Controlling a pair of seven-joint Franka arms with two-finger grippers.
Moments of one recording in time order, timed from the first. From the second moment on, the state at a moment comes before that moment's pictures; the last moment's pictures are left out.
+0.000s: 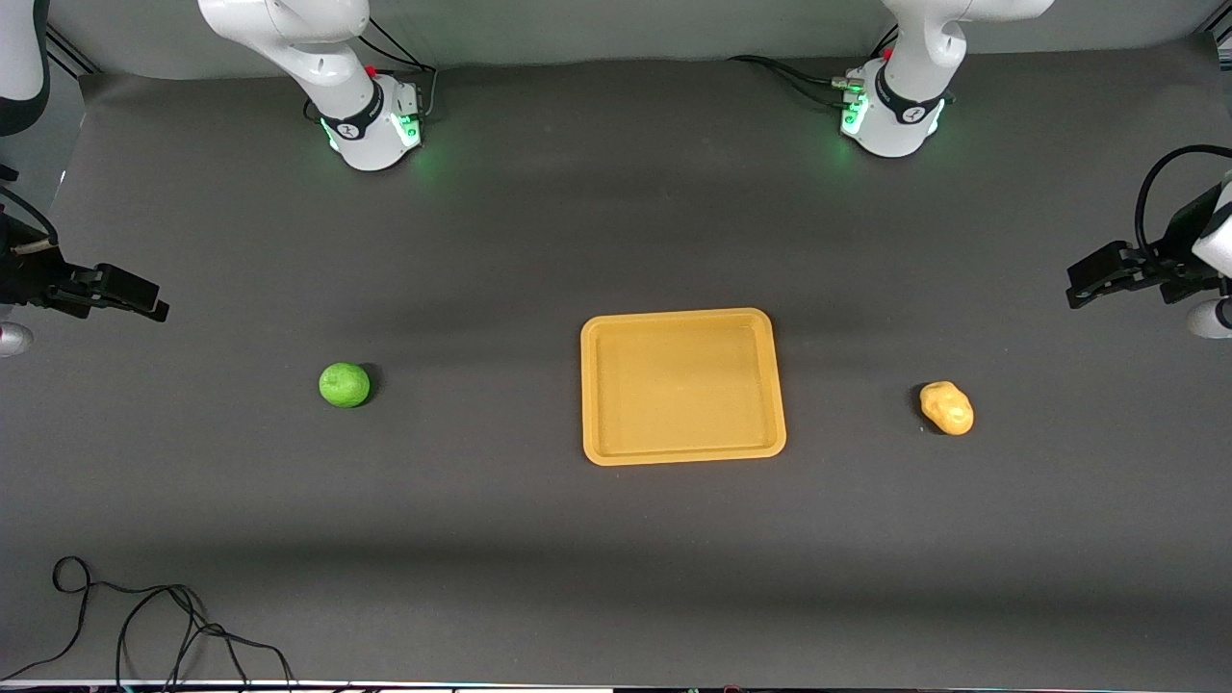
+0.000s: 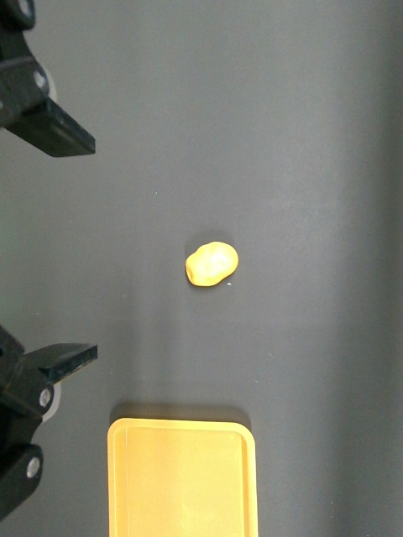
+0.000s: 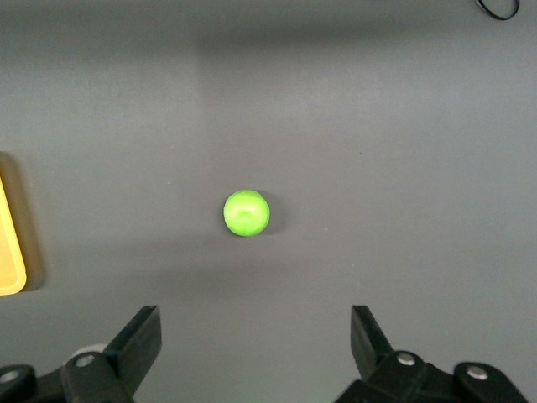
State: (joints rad) left arm -0.15 0.09 0.13 -1.48 0.02 1.55 -0.06; right arm -0.04 0.07 -0.01 -1.55 0.00 1.58 0.04
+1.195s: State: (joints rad) left arm -0.15 0.10 0.13 -1.48 0.02 1.55 0.04; right arm -0.04 0.07 -0.01 -1.55 0.00 1.58 0.04
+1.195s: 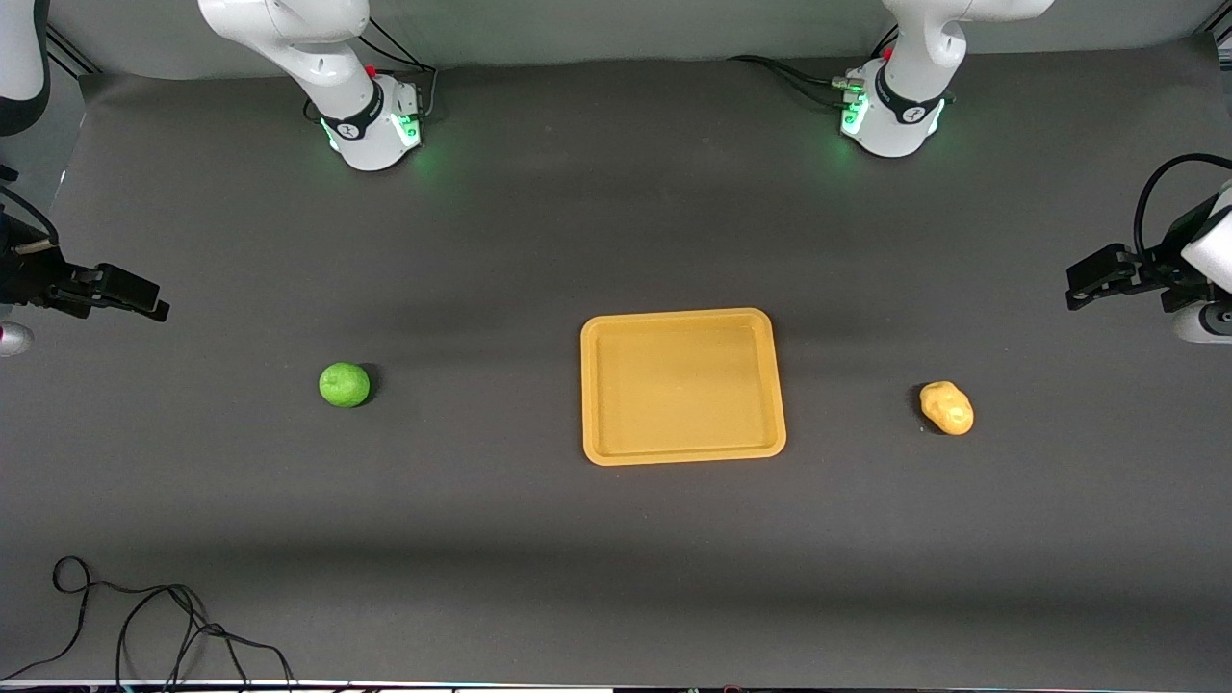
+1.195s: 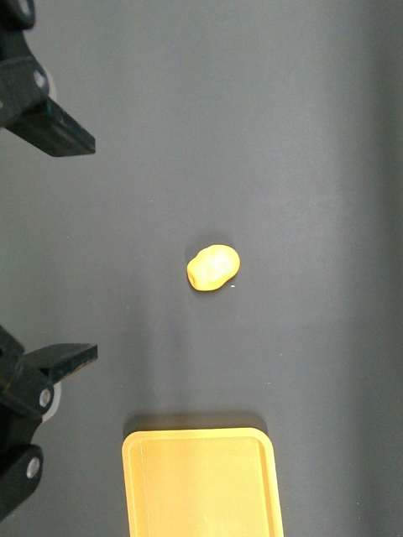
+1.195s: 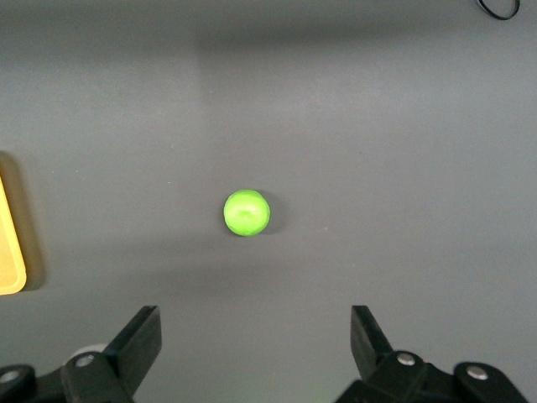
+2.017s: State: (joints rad) left arm -0.18 0.22 0.12 -1.50 0.02 1.64 0.04; right arm -0.04 0.07 -0.01 -1.55 0.00 1.58 0.04
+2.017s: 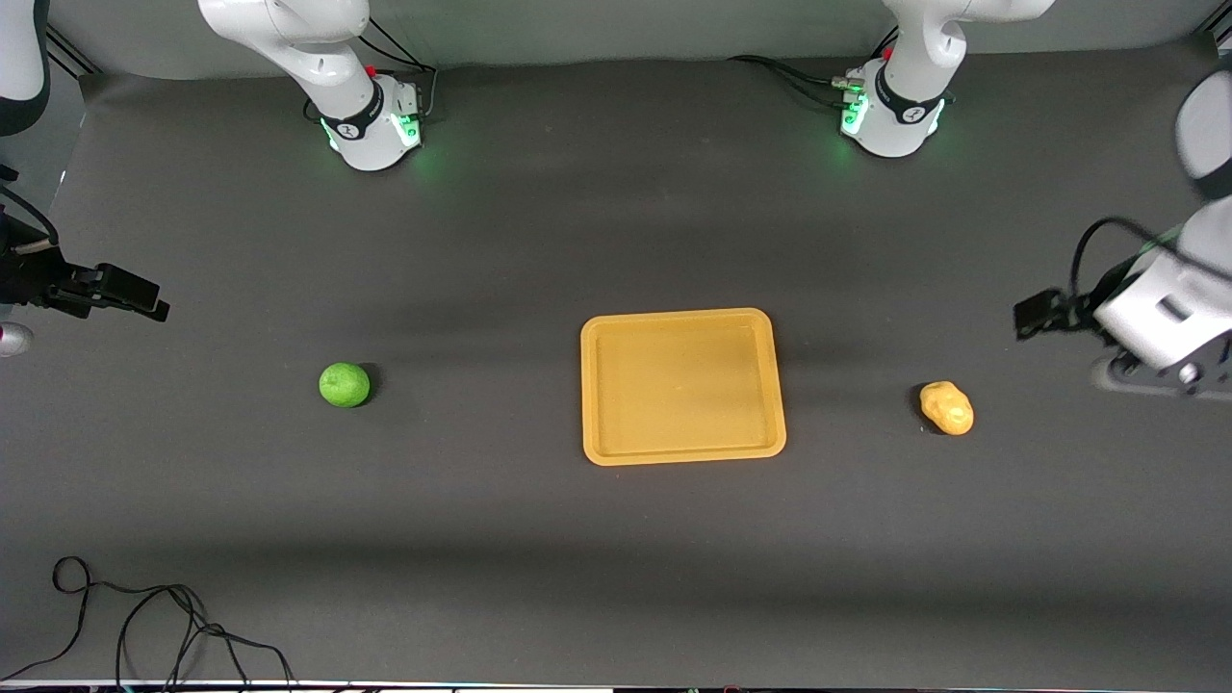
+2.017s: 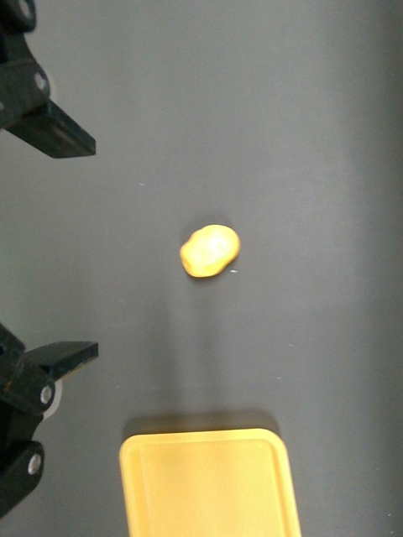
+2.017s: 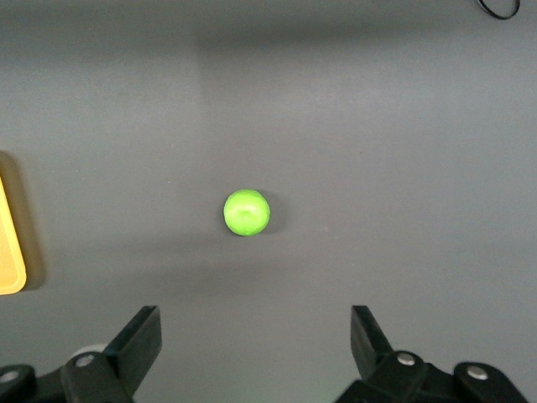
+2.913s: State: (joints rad) left arm -0.13 0.56 0.12 -1.66 -0.05 2.15 0.25; right arm -0.04 0.07 -0.01 -1.55 0.00 1.57 0.04
